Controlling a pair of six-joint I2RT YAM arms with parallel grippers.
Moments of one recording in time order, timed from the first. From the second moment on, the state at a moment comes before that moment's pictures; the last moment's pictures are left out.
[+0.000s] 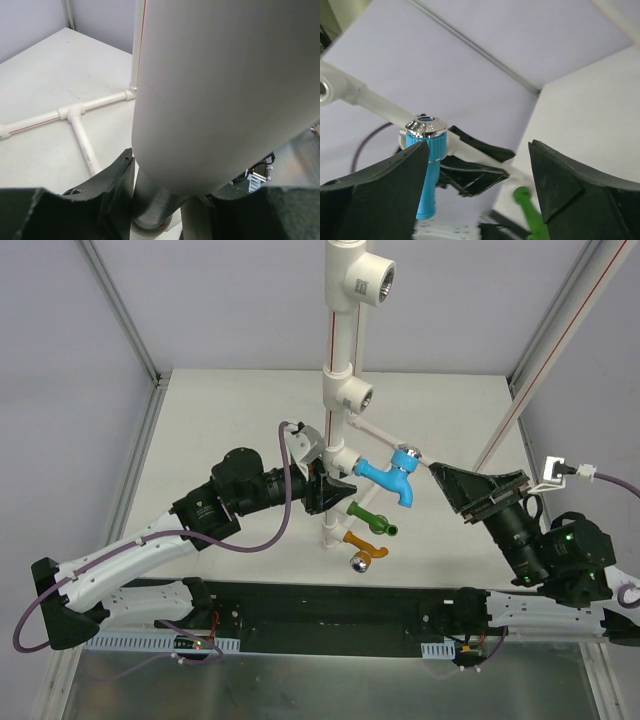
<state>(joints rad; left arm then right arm) -0.99 1.03 1.02 -0.08 0.20 -0.20 1.47 0.43 0.92 -0.18 0.90 0.85</state>
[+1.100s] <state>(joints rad) -0.99 1.02 1.02 -0.08 0.20 -0.20 1.47 0.66 1.19 -0.59 0.19 -1.66</state>
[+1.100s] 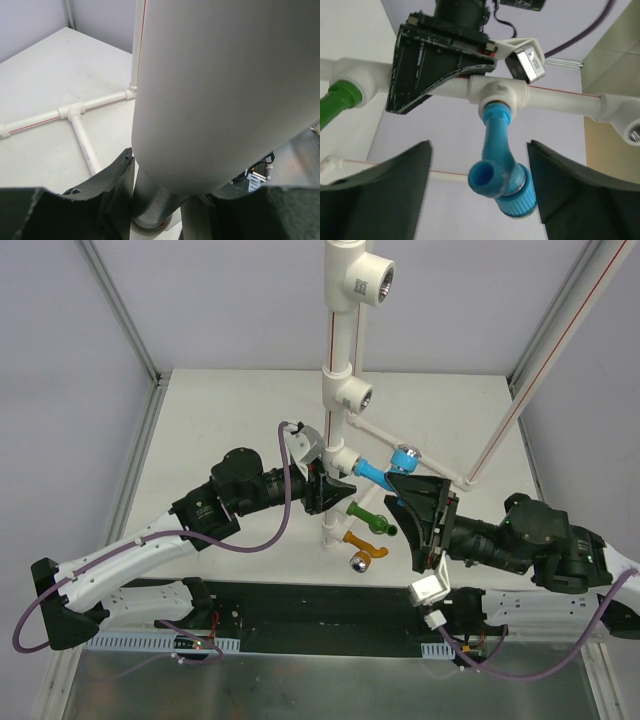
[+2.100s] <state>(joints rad) -0.97 0.97 1.00 -0.12 0.16 -0.21 1.31 0.76 1.16 -0.26 0.33 0.60</state>
